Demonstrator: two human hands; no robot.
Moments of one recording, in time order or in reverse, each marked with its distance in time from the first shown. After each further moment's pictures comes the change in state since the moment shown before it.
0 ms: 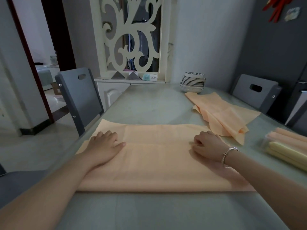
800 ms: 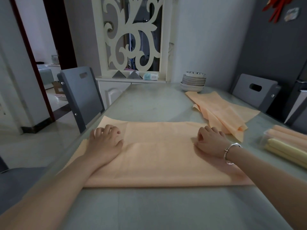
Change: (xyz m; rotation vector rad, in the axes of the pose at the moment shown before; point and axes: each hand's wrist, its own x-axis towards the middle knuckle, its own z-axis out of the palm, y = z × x) left_hand -0.022 0.015 -0.003 0.000 0.147 -0.058; right_hand -0.008 0.002 -0.002 -0.020 0.020 0.106
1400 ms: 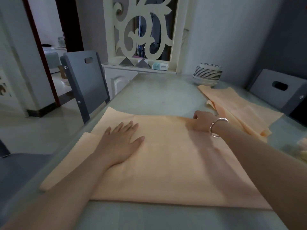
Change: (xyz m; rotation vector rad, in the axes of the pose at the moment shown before) left_hand 0.018 0.014 0.017 -0.048 -0.241 0.053; right_hand 0.116 -0.032 0.005 0.011 -0.096 0.054
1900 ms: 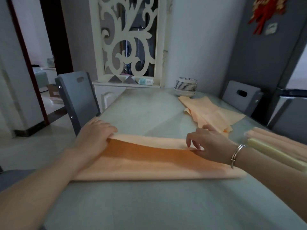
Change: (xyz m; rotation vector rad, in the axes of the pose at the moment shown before) left_hand -0.048 -0.007 -0.060 0.221 0.442 0.281; right_hand -0.184 0.035 -0.052 -0.145 0.211 -0.567
